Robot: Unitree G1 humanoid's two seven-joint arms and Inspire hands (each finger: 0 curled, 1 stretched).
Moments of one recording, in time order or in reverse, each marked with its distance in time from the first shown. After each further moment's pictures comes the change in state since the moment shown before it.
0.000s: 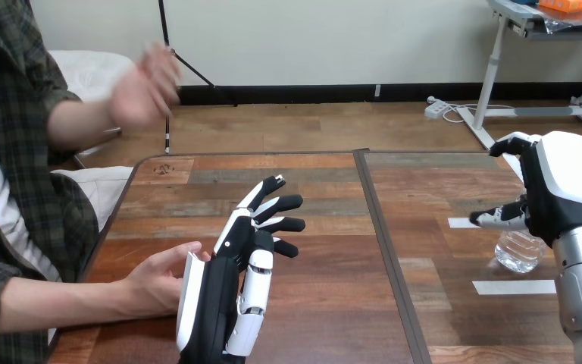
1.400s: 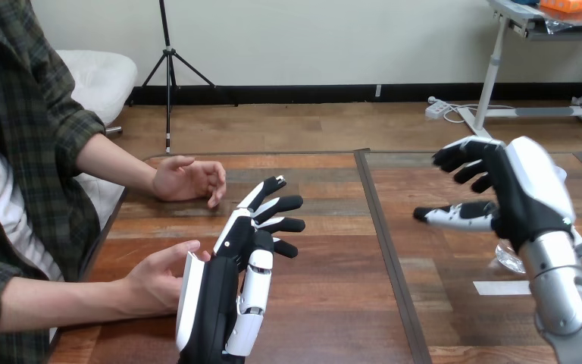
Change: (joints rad) left arm 0.000 0.000 0.003 0.000 0.003 0.000 0.000; right arm 0.025 0.068 -0.003 -0.040 0.314 -0.133 0.102
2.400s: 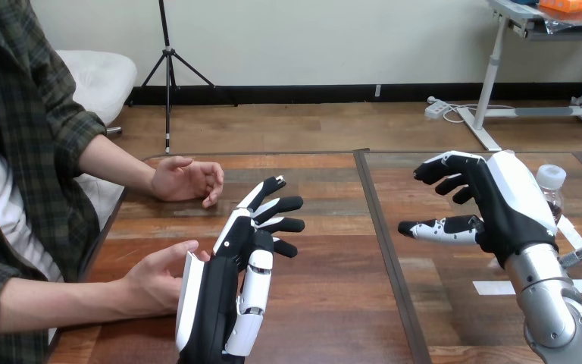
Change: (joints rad) left arm 0.000 0.000 0.001 0.000 0.002 0.000 0.001; right arm 0.031 0.019 0.024 -0.011 -0.006 -0.032 0.008
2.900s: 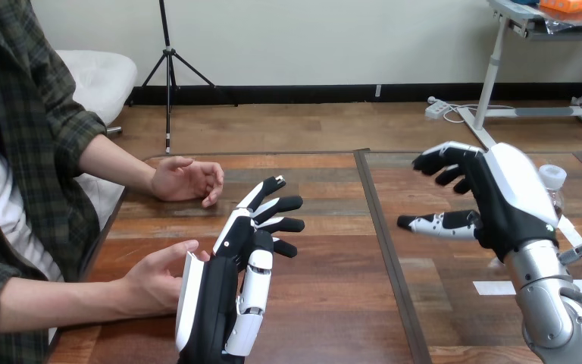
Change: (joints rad) left arm 0.000 0.000 0.000 0.000 0.000 0.000 0.001; right arm 0.000 -0.001 0.001 -0.013 -0.073 -0.034 -0.060
